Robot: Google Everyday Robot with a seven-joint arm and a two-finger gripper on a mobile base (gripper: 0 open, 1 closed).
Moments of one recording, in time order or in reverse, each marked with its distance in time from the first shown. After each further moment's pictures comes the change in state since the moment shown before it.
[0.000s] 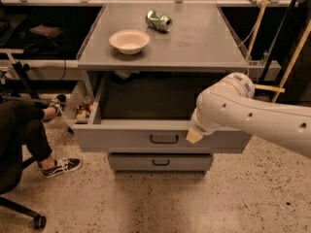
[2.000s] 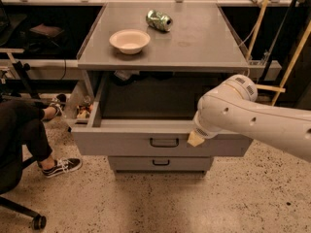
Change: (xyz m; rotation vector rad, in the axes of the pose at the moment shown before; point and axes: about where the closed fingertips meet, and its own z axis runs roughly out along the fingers) arm 0.007 0.008 -0.010 0.006 0.007 0.009
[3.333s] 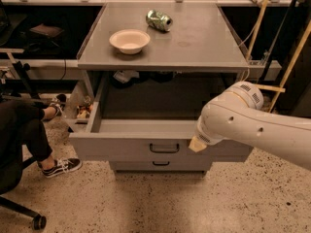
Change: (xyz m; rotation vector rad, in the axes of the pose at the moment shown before) arm 0.014 0.014 -0.009 0.007 -0.004 0.022
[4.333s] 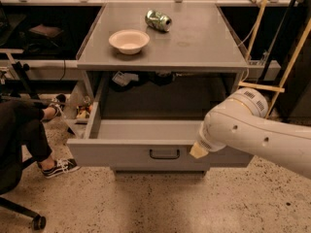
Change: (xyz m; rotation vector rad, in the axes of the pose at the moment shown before) arm 0.011 0.012 -0.007 0.005 -0.005 0.026
